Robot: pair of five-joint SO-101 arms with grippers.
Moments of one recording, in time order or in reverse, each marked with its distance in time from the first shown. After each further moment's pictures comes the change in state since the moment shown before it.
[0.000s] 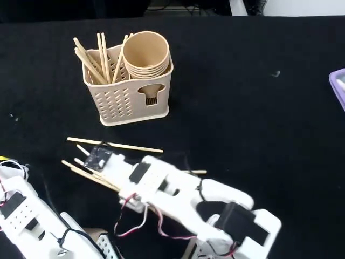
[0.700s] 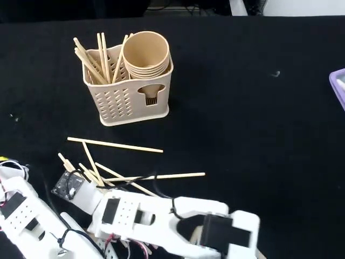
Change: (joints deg) left arm 0.0 0.0 0.2 0.0 0.0; right arm -21.1 8.2 -6.7 -8.5 -24.4
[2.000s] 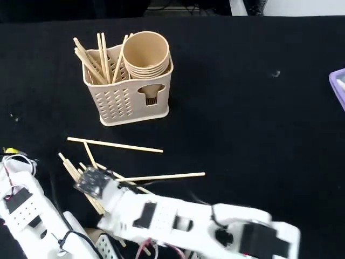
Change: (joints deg) left arm 5.9 0.0 0.4 -1.7 -0.8; right arm 3.2 -18.6 21.9 -22.2 0.0
